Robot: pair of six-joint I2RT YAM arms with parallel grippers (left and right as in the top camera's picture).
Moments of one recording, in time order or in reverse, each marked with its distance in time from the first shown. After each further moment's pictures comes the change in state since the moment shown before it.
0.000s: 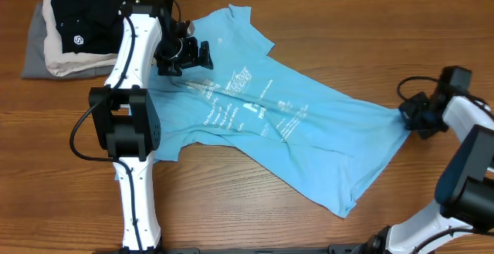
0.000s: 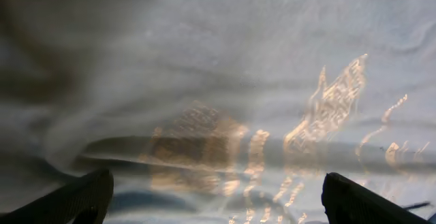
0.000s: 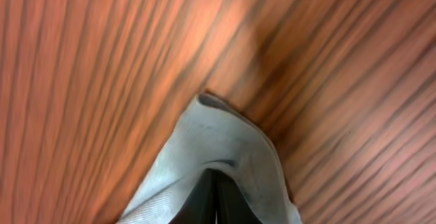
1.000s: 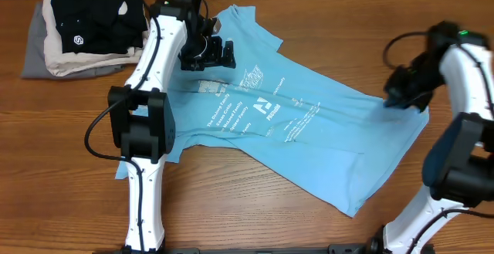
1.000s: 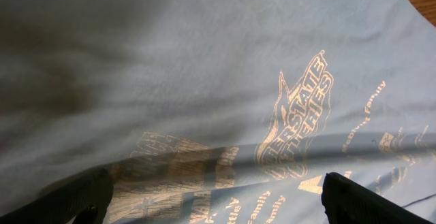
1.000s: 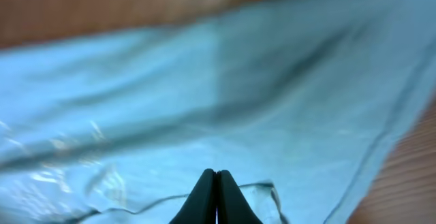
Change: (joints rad) left arm -0.112 0.000 0.000 0.091 0.007 0.000; right arm 0.201 0.109 0.463 -0.726 -0.133 -0.214
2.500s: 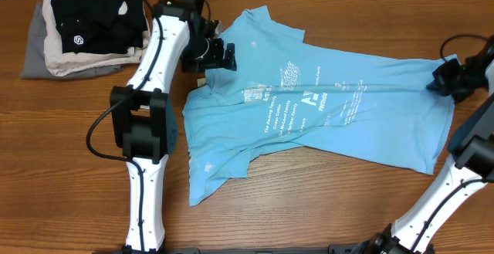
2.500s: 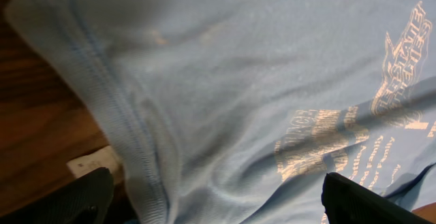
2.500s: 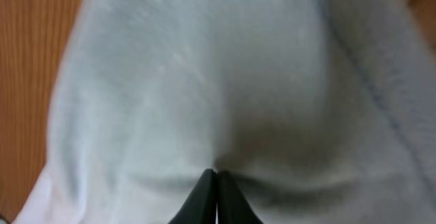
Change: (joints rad) left arm -0.022 0.000 0.000 -0.023 -0.014 0.000; right arm -0.328 0.412 0.440 0.202 -0.106 0.040
